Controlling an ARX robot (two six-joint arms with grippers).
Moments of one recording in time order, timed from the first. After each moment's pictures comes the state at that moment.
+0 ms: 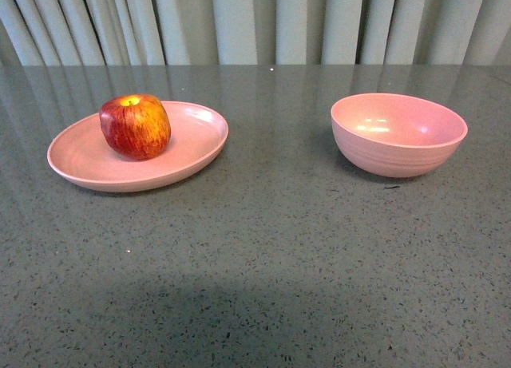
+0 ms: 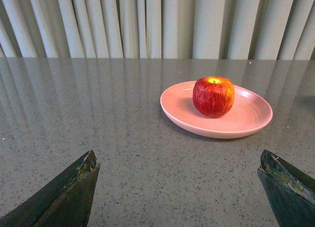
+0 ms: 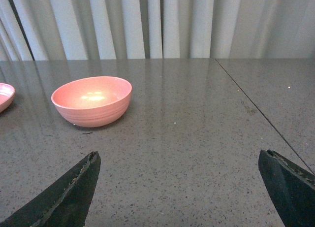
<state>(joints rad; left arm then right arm) 0.00 0.01 0.01 0.00 0.00 0.00 0.00 0.00 0.01 0.00 0.00 0.01</state>
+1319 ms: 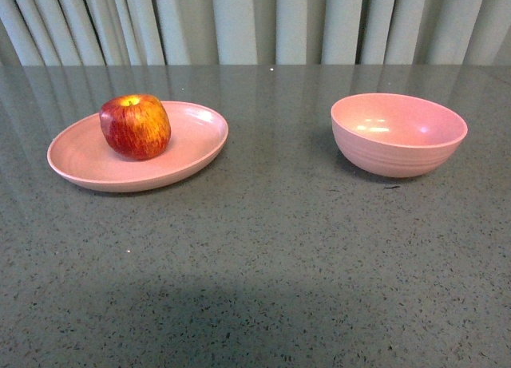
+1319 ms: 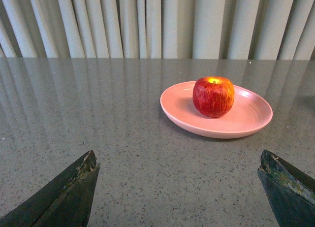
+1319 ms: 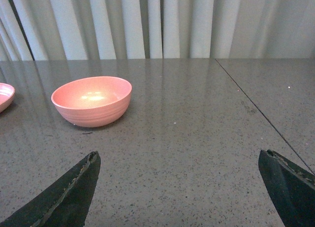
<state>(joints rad) 0.00 0.01 0.01 0.00 0.00 0.00 0.00 0.00 0.01 0.00 0.00 0.01</state>
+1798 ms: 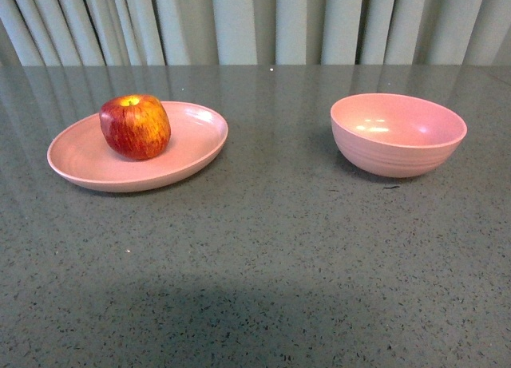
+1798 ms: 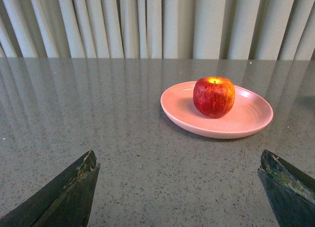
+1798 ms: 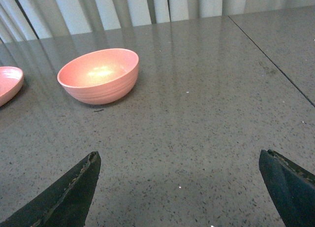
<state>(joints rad) 0.00 0.01 0.01 0.00 0.00 0.00 0.01 0.17 0.10 -0.10 -0.03 0.11</state>
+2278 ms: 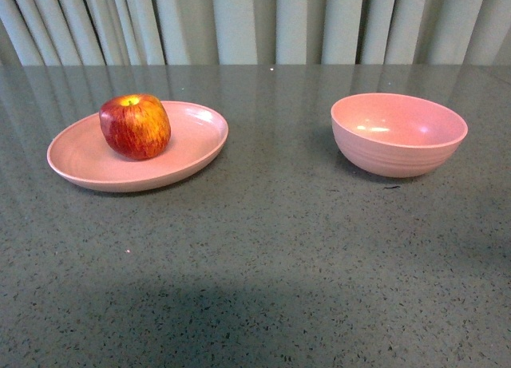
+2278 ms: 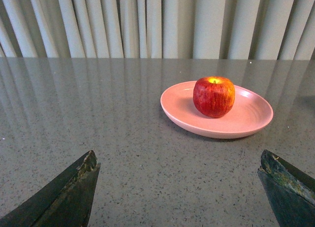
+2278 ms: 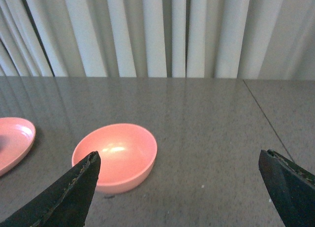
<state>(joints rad) 0.00 0.01 0.01 0.00 0.00 0.00 0.10 0.78 0.43 0.31 0.00 0.02</state>
